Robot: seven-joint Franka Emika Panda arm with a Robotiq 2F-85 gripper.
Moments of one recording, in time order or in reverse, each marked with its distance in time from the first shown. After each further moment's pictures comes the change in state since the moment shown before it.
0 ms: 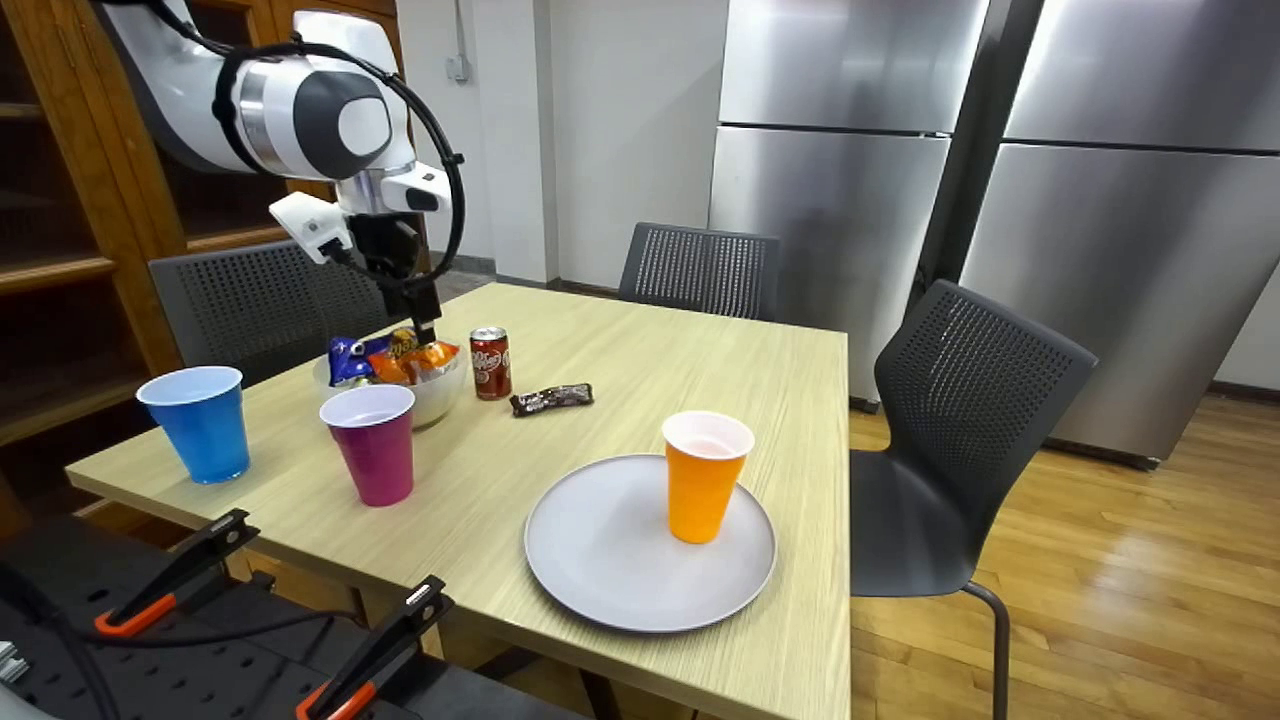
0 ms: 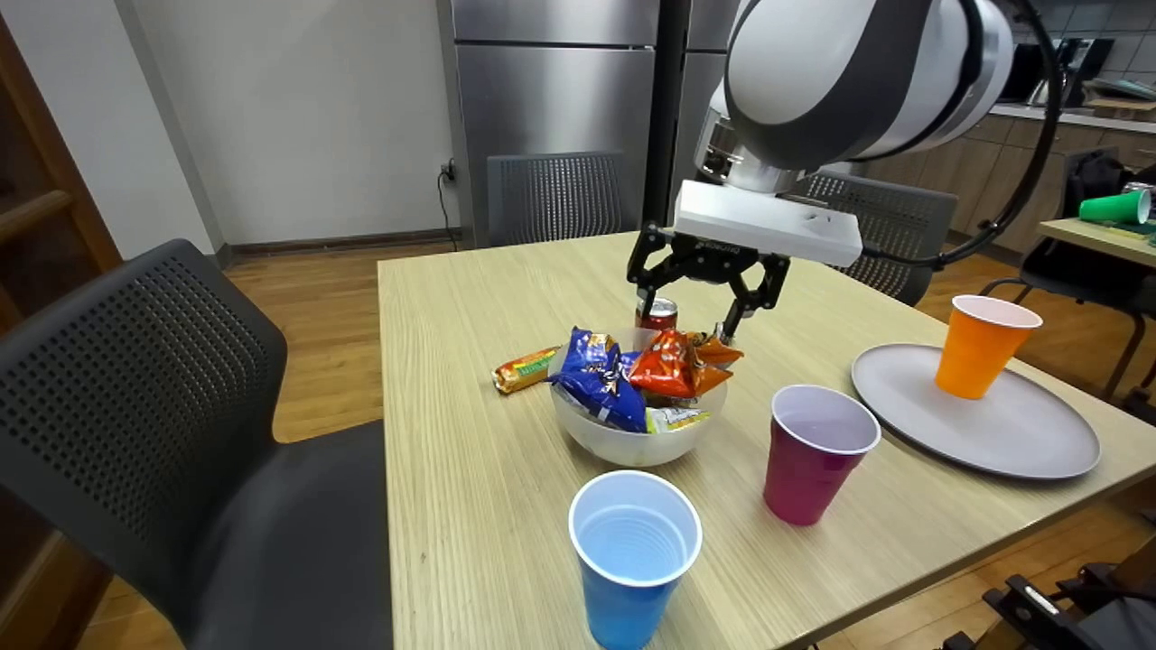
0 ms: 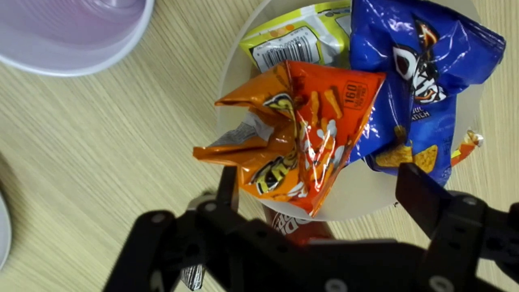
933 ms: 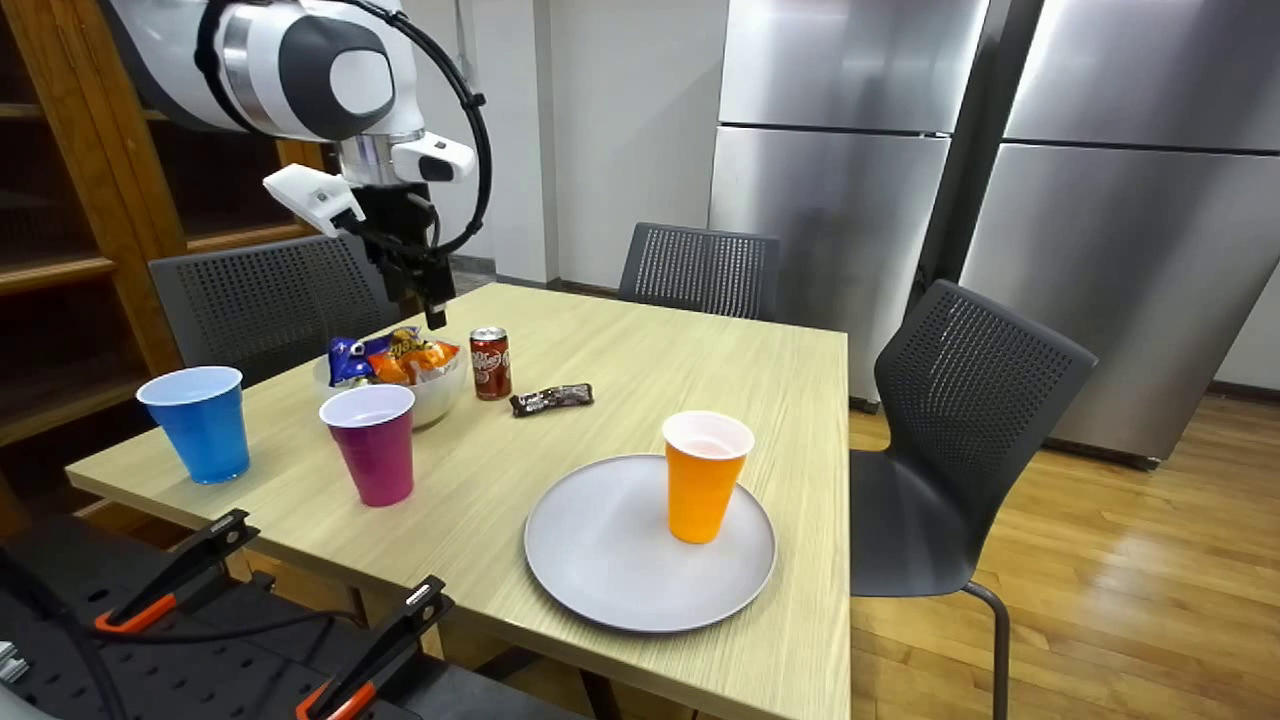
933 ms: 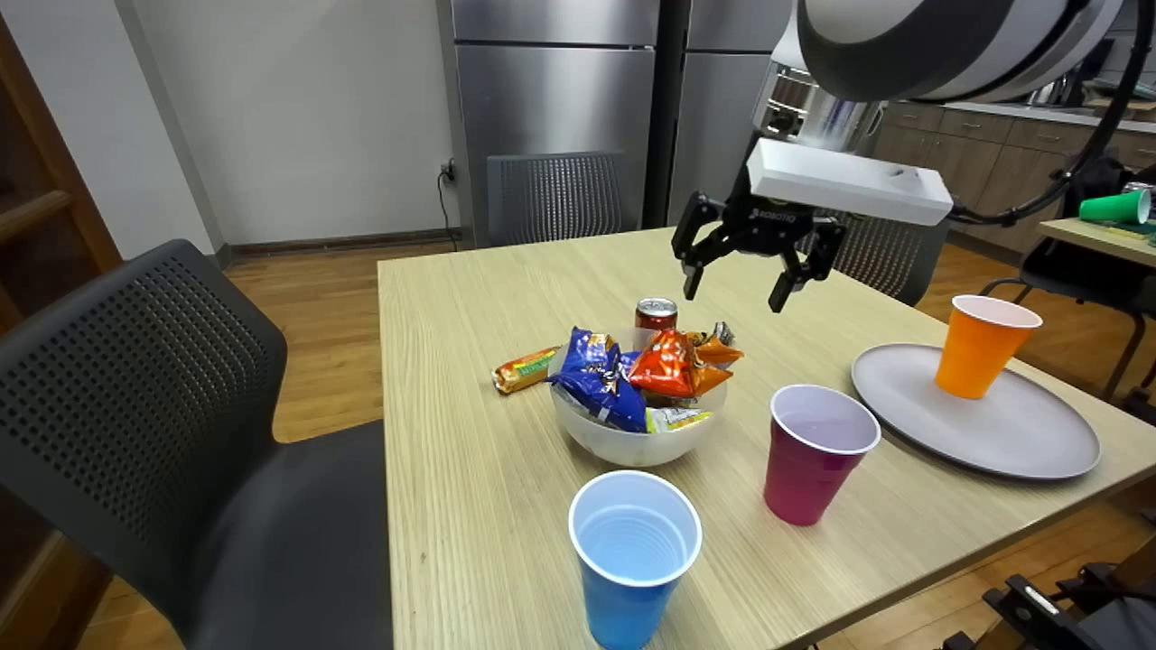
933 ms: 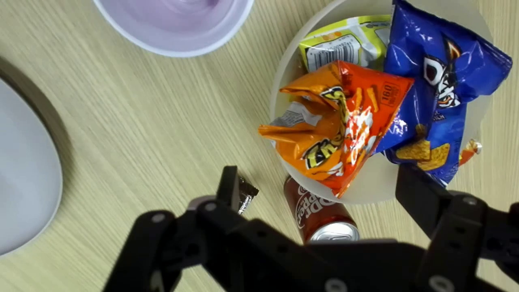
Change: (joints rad) arm -0.078 -0.152 0.021 -0.105 0.020 -0.061 -0.165
